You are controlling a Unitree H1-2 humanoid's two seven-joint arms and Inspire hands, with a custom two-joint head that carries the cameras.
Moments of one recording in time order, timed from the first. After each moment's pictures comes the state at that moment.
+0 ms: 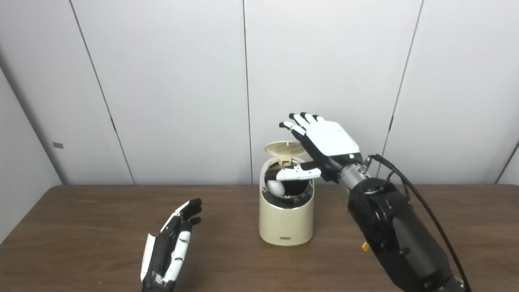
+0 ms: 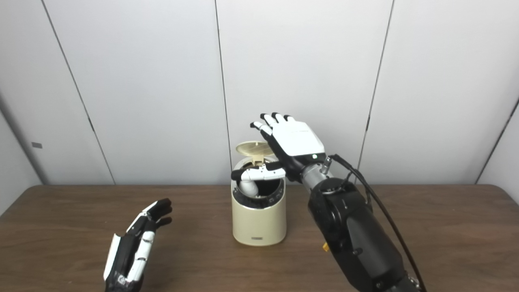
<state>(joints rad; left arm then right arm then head) -0.12 0.10 0.02 0.11 0.03 -0.45 0.07 -0.75 -0.23 0.34 -0.04 -1.03 0.27 0.33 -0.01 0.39</state>
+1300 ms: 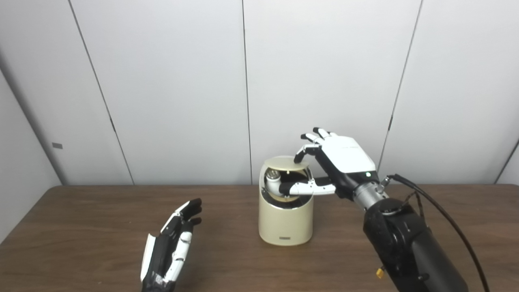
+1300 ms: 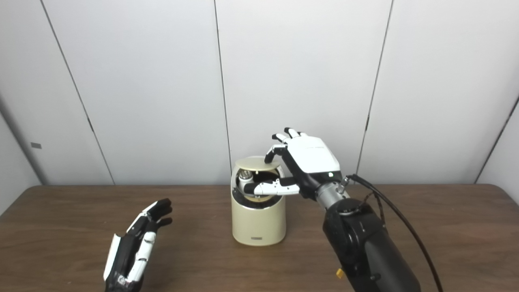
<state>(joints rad) -0.12 0.10 0.02 0.11 0.03 -0.45 0.06 -0.64 -0.25 0.31 -0.12 -1.00 0.24 0.30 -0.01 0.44</state>
